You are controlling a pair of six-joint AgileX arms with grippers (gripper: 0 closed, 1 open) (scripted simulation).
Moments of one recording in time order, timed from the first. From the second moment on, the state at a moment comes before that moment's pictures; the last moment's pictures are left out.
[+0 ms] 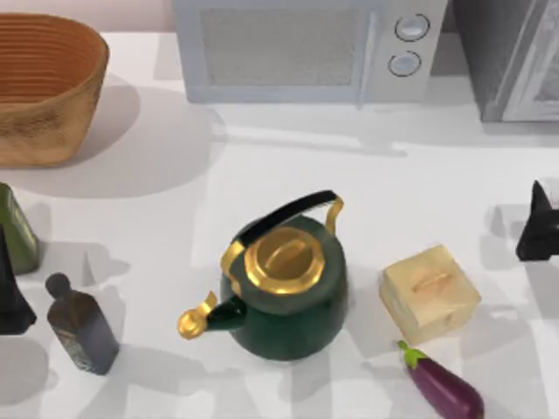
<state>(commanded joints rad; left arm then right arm) 0.00 0.00 0.00 0.00 0.00 0.00 0.07 1.90 0.20 1.56 0.05 0.04</state>
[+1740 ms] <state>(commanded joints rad) 0.00 0.00 0.00 0.00 0.00 0.00 -0.01 2.24 0.40 1.64 0.02 0.02</state>
